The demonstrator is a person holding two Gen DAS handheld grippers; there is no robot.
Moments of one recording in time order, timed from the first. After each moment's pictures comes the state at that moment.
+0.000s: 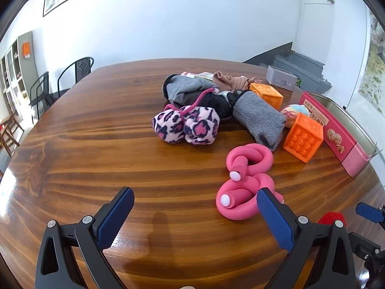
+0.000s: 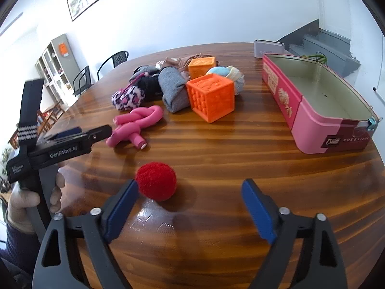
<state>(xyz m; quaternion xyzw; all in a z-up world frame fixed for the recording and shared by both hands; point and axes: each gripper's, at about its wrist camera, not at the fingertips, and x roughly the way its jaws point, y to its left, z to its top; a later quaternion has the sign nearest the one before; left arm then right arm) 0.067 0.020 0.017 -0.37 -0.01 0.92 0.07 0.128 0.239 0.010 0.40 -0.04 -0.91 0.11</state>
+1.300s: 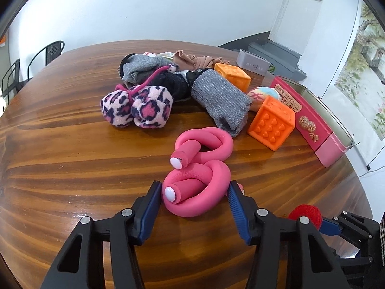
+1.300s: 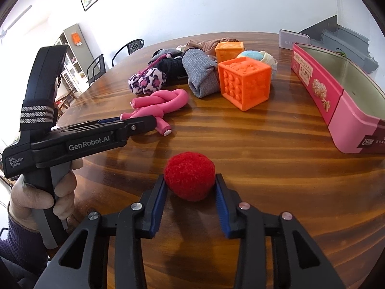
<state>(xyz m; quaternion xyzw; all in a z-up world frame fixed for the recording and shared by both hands) 0.047 0.048 -0.004 -0.42 -0.05 0.89 0.17 0.112 0.214 -0.011 0.42 -0.04 -0.89 0.15</state>
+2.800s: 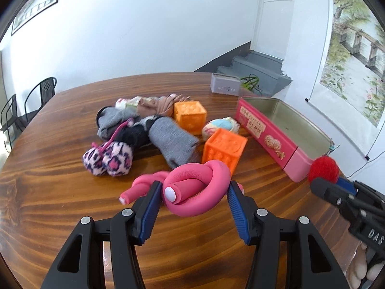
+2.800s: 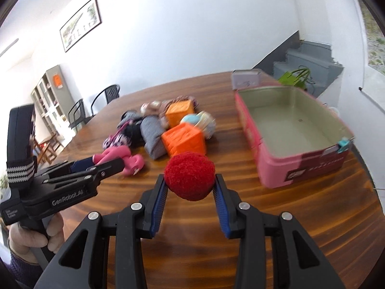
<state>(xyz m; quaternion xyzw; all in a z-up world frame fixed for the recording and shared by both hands) 0.071 0.109 0.059 -0.35 0.01 0.92 0.19 0.129 0.289 0.052 0.31 -0.09 -0.94 0.07</state>
